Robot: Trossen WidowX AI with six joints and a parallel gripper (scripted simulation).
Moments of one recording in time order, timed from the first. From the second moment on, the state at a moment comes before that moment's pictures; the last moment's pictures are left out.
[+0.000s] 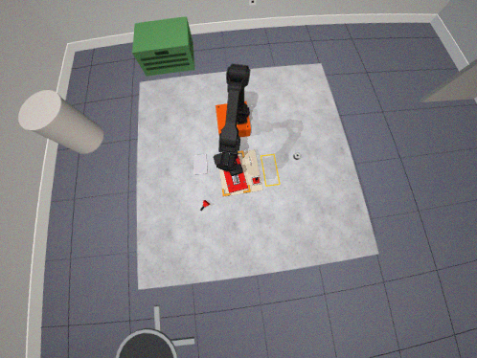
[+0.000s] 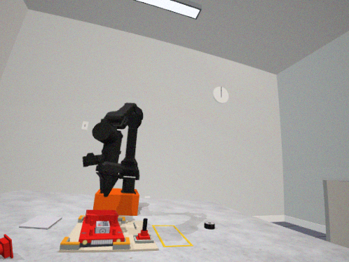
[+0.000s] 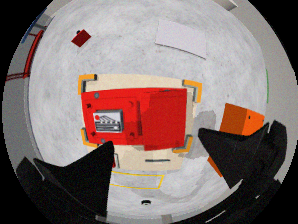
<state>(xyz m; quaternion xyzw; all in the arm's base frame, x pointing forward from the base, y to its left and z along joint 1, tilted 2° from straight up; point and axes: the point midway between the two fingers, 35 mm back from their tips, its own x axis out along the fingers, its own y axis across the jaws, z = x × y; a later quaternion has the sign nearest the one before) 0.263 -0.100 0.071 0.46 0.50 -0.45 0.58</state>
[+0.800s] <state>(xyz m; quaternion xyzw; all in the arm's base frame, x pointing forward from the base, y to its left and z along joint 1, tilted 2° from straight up) 0.250 -0.101 0.060 0.47 0.50 -0.46 0.56</state>
